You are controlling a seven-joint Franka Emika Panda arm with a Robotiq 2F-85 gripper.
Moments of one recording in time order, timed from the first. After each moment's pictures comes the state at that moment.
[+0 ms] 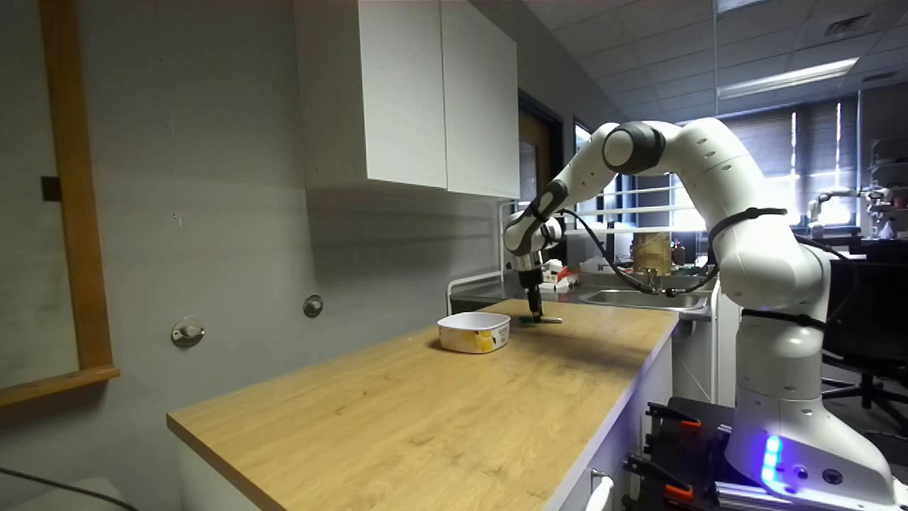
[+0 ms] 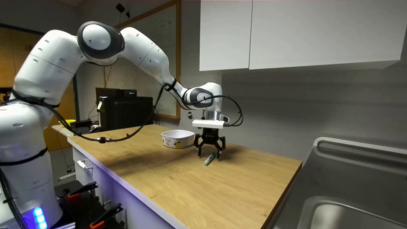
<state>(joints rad) -0.31 0.46 -0.15 -1.76 -0.09 2.12 -0.76</state>
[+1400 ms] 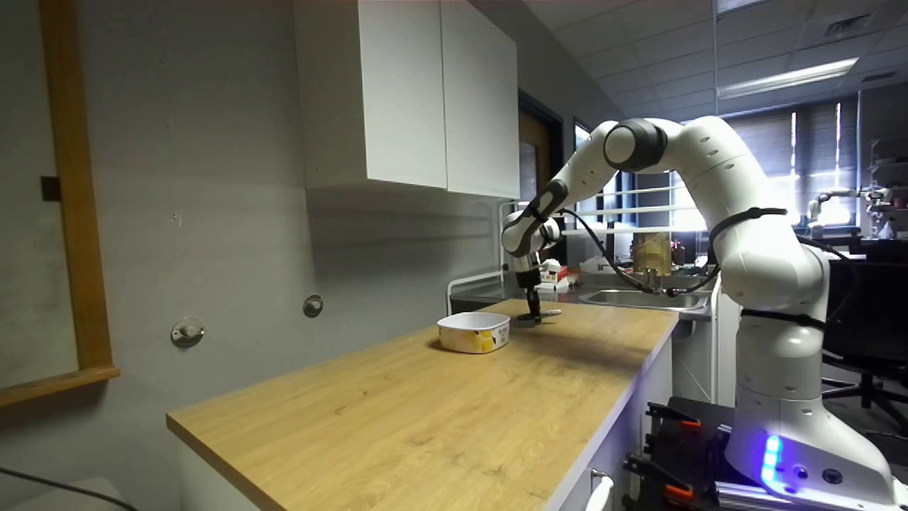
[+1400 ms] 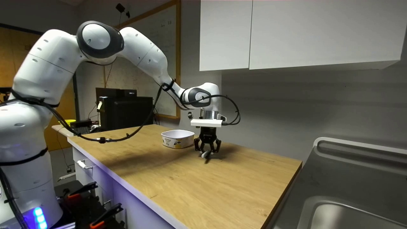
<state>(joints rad) -0.29 0.44 -0.14 -1.79 -0.13 2.12 -0.76</state>
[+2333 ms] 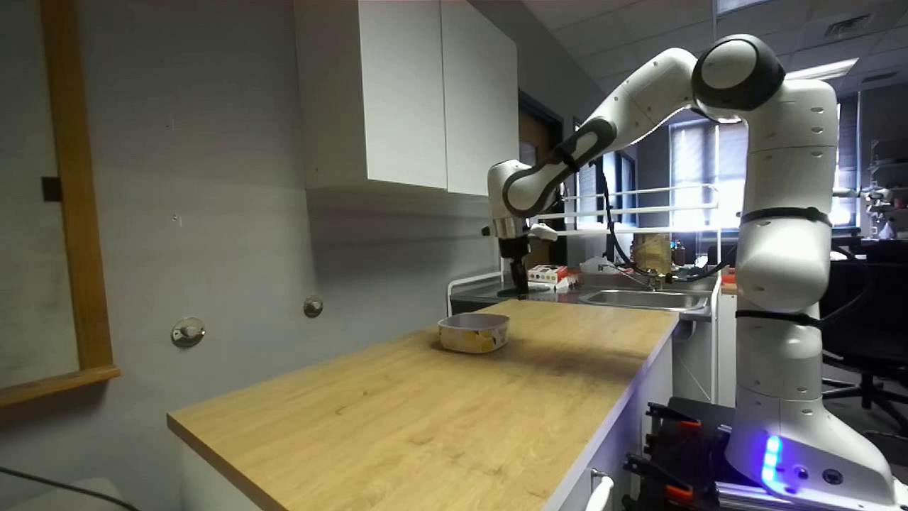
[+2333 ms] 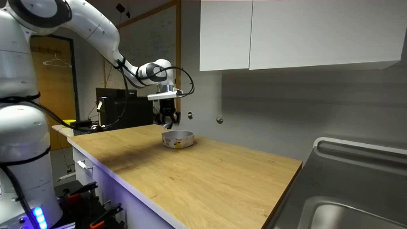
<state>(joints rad) -0.03 -0.08 -0.03 -2.22 -0.24 2.10 -0.52</state>
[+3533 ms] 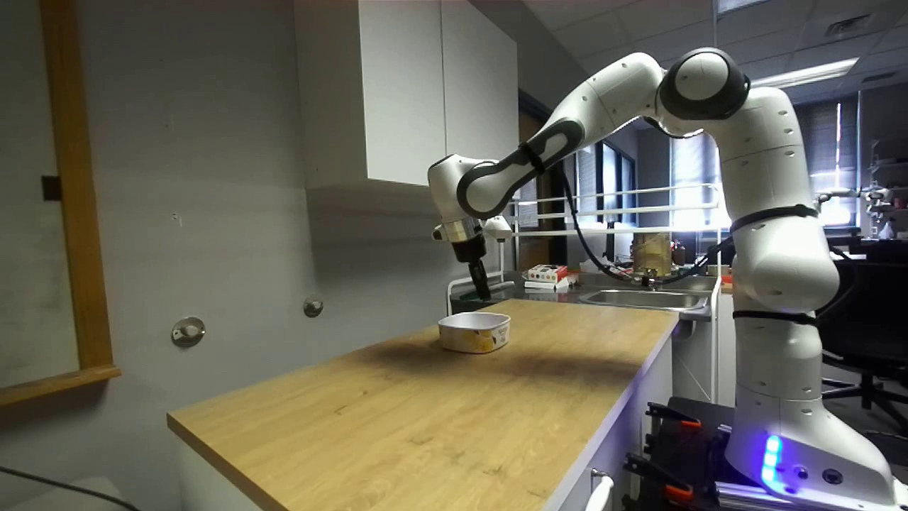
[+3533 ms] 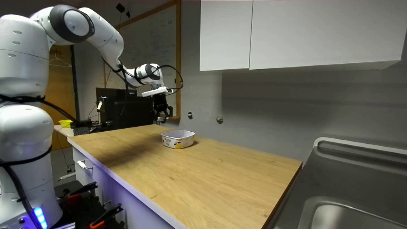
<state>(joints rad) 0.10 0.12 0.10 -1.94 -0.40 1.89 -0.24</state>
